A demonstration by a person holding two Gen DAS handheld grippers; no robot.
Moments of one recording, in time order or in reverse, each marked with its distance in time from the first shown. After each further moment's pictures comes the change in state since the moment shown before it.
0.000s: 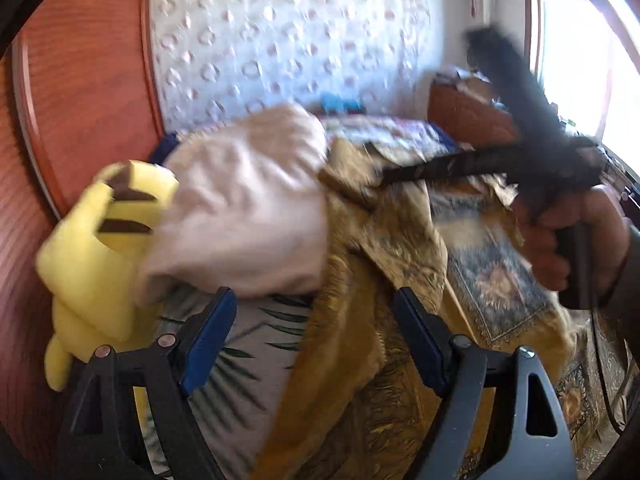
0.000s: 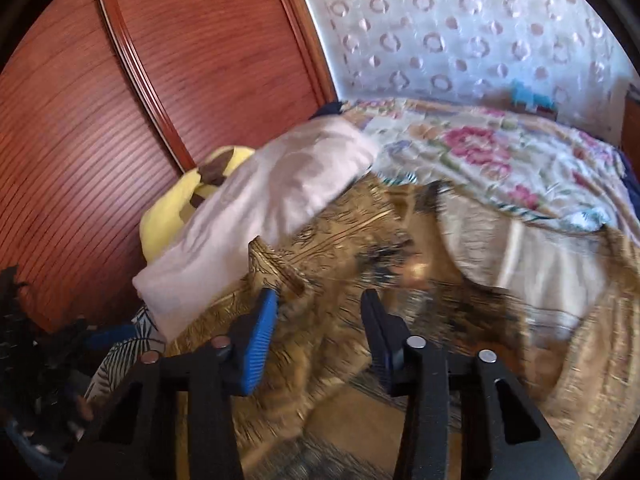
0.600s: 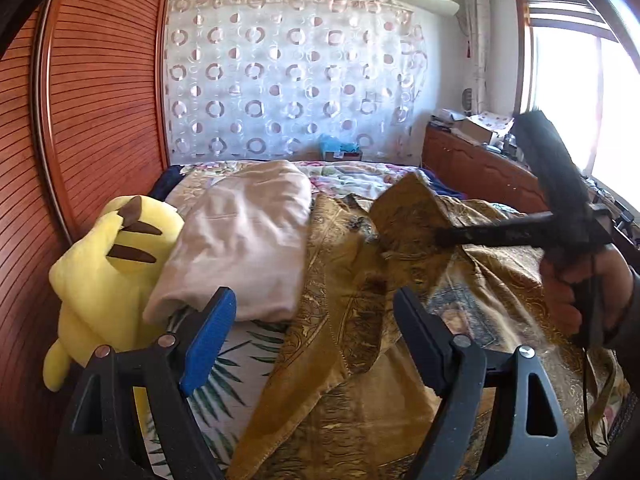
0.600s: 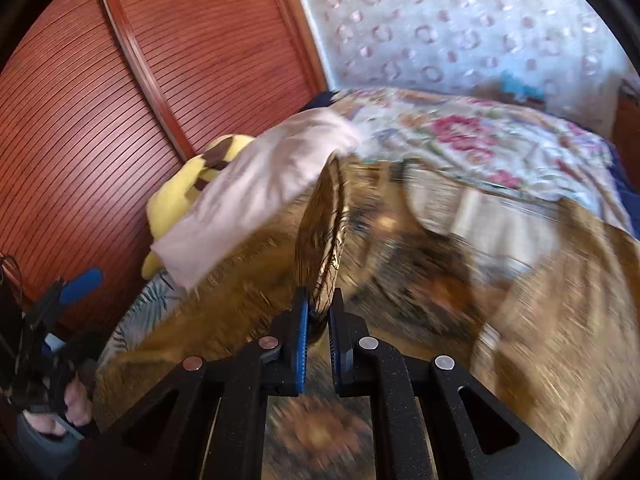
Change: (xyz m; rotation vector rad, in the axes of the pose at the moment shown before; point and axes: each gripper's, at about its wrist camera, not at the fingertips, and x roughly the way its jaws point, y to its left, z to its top) left arm -0.035 -0.018 0.009 -0.048 -0.121 -0.042; right arm -0.096 -0.015 -0.046 0.019 -0.023 -0.070
